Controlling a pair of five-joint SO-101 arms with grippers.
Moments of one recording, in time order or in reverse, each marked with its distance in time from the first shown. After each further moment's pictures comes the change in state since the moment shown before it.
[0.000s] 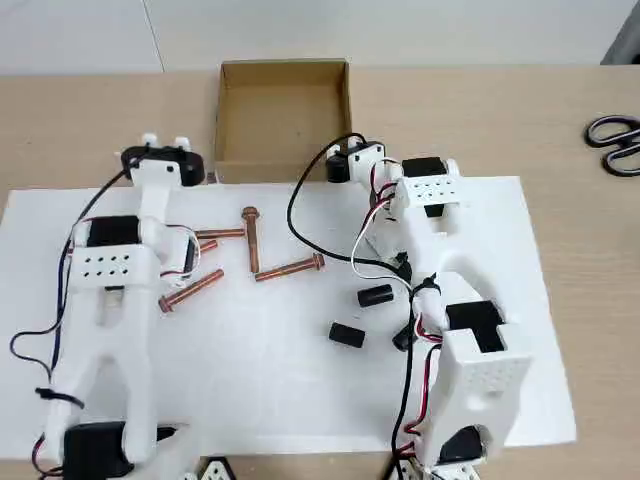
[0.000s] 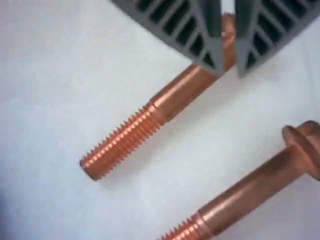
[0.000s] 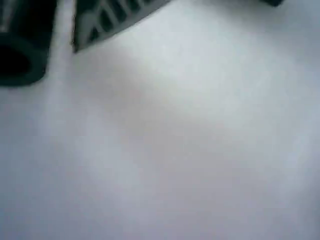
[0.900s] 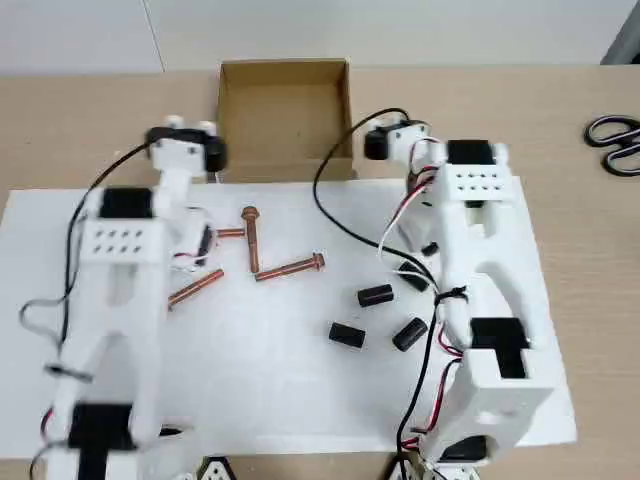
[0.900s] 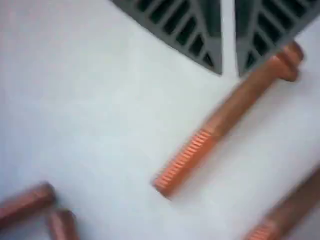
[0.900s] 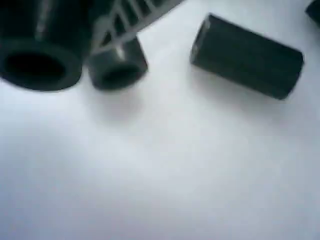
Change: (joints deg) left arm 6.6 8.6 -17.5 16.0 -0.1; right arm 7.2 -9.0 -4.0 12.0 -1.5
